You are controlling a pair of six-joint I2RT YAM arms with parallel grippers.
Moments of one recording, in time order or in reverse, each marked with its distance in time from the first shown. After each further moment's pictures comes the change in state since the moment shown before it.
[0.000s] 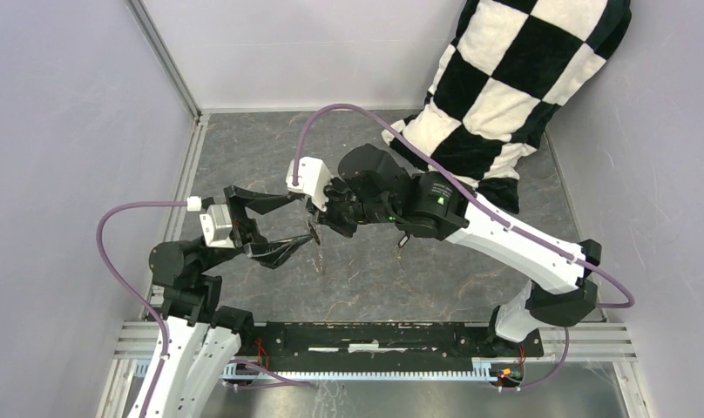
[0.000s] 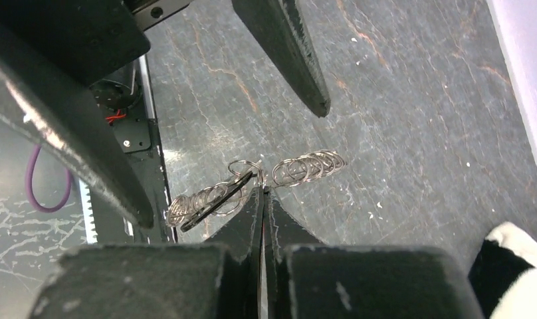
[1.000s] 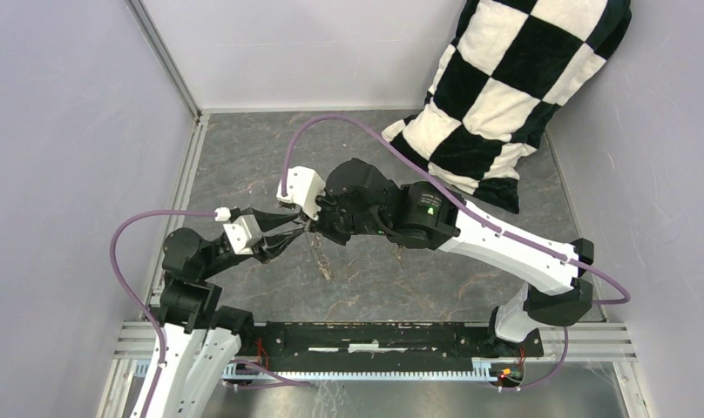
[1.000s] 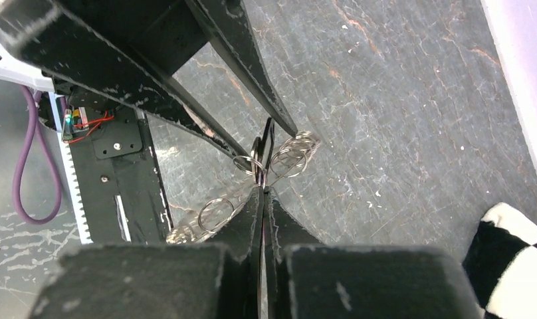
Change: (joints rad) left arm -0.007 -0.034 0.006 -0.443 -0.068 0.473; right arm 0.072 0.043 0.034 -0.023 0.158 0.050
